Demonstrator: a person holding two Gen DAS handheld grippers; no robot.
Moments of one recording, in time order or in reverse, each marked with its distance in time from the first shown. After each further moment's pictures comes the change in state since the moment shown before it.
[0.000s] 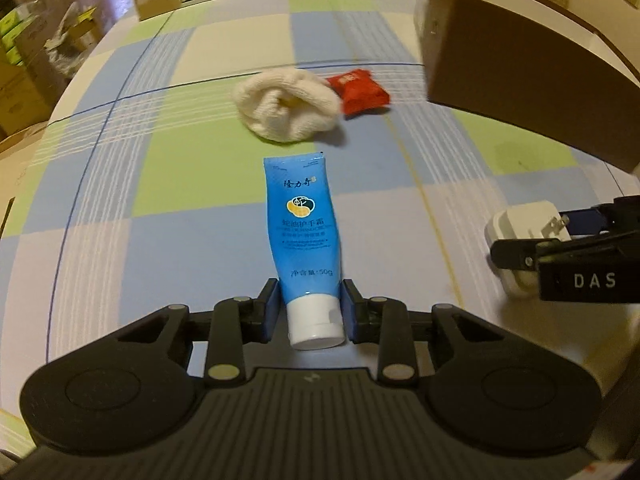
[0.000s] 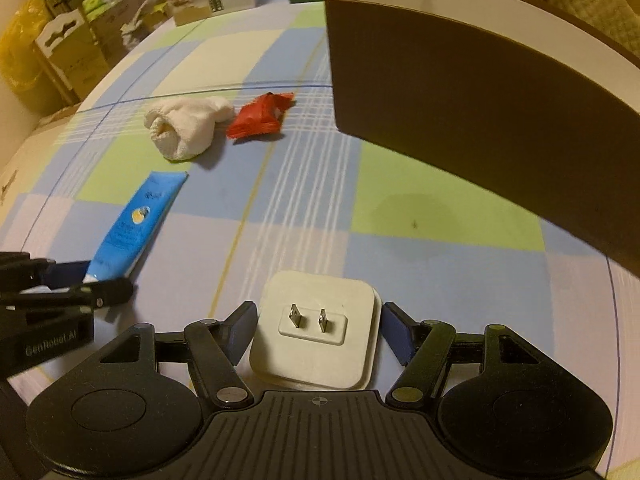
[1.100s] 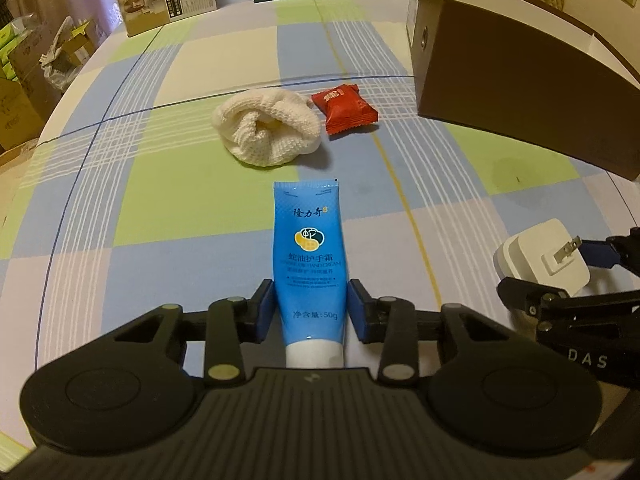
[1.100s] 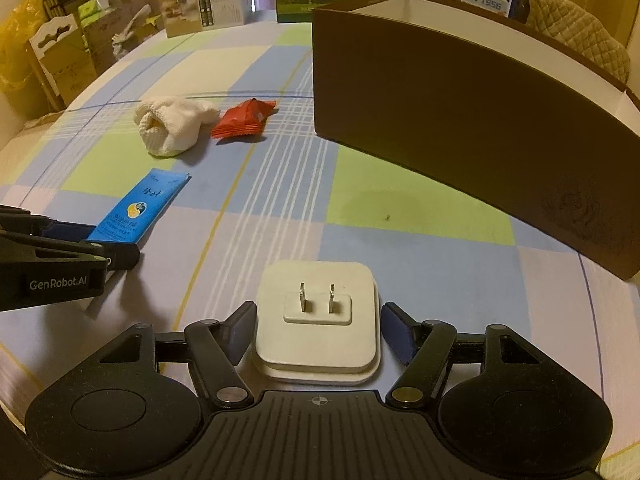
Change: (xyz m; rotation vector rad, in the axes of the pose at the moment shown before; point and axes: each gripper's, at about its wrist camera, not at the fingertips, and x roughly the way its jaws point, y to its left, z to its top) left arm 0.012 -0.014 0.015 0.014 -0.031 0.007; right arm -0.007 0.001 -0.021 -0.057 -0.087 -0.082
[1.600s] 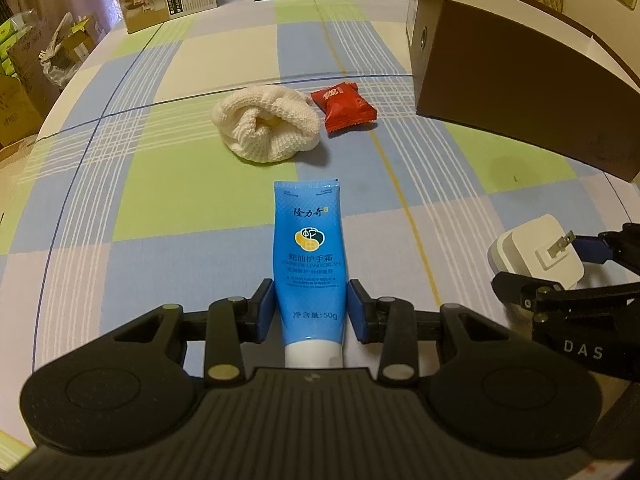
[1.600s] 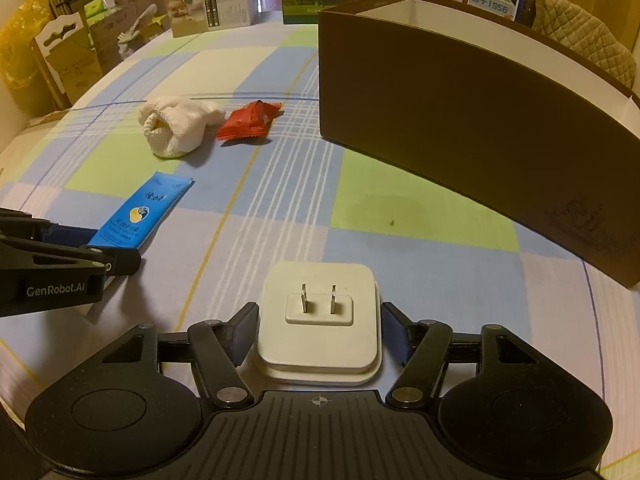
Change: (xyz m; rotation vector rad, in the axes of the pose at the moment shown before) left arm -0.001 0.002 -0.001 -0.014 0.006 -0.012; right arm 0.003 0.001 0.003 -0.005 0.000 0.014
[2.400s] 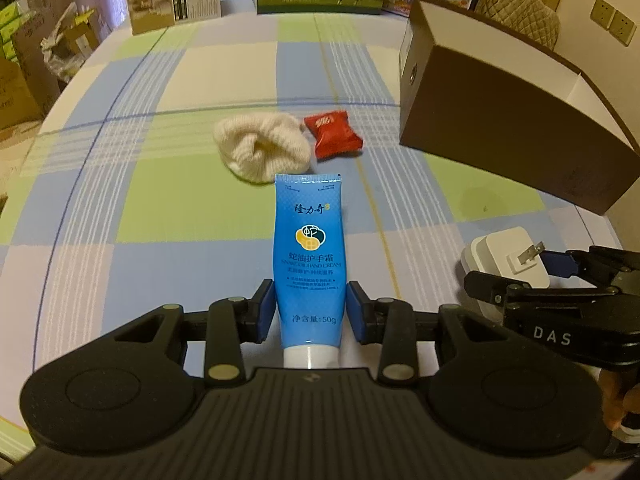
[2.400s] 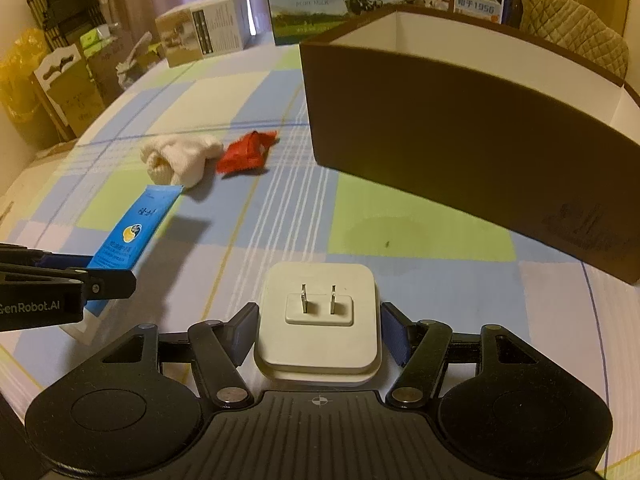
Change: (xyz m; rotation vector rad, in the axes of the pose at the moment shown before) left arm -0.033 0.006 0.011 -0.064 -0.034 -0.064; right arm -0.015 -0.012 0.011 0.081 -0.051 0.055
